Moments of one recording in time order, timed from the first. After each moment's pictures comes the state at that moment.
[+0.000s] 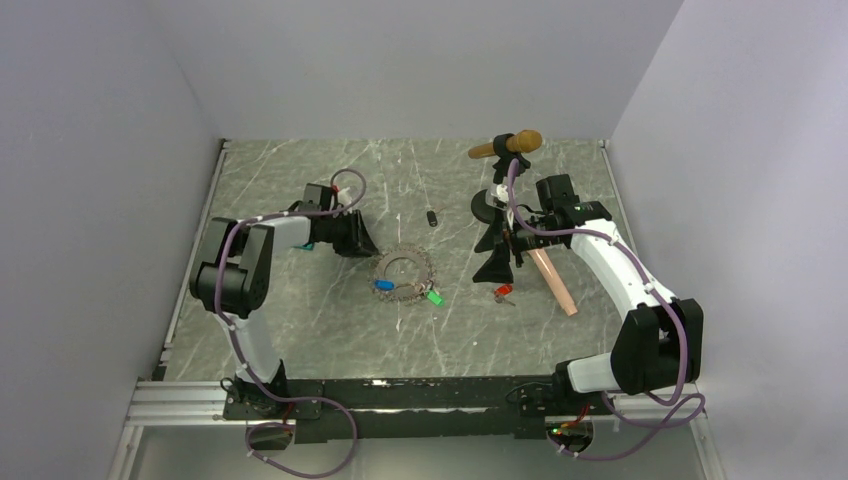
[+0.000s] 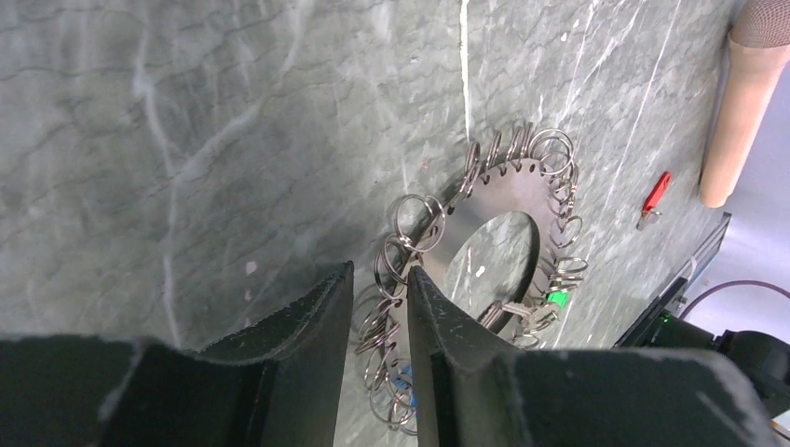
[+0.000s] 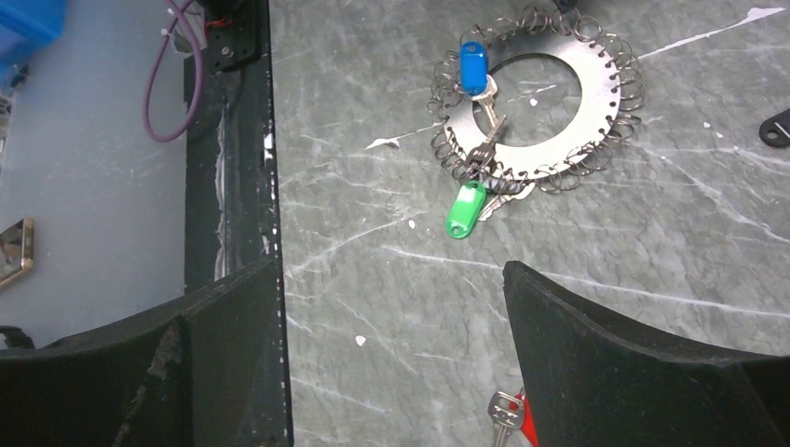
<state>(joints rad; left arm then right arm) -0.22 1.87 1.03 -0.14 0.58 -0.39 0.19 1.37 1.08 -0.85 -1.14 -0.73</state>
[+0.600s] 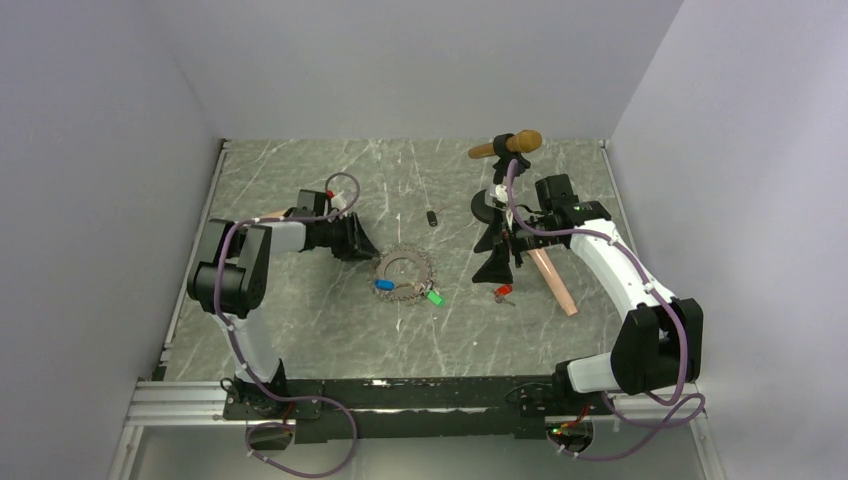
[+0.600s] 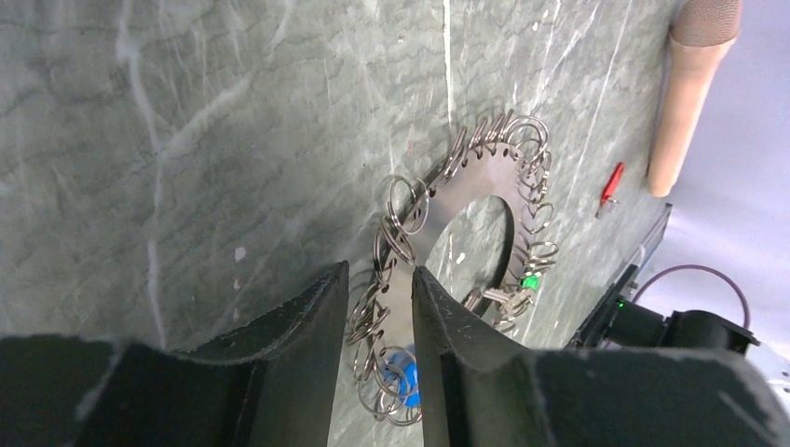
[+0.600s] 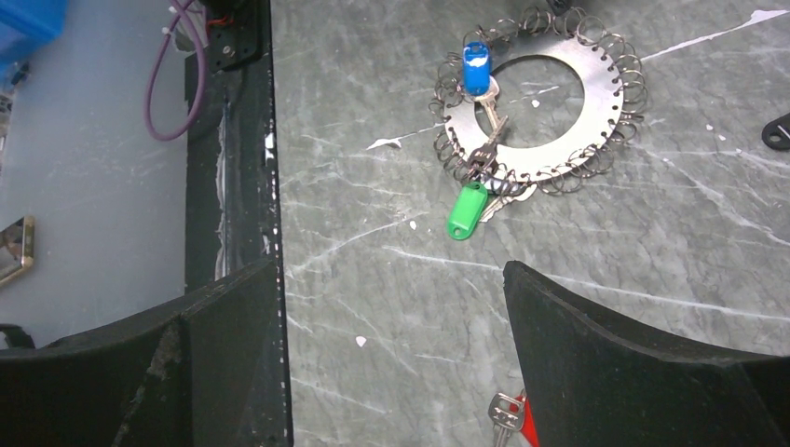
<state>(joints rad) -0.18 1.86 0.97 -0.05 0.67 -0.45 0.19 1.37 1.08 -0.85 -1.13 -0.73</state>
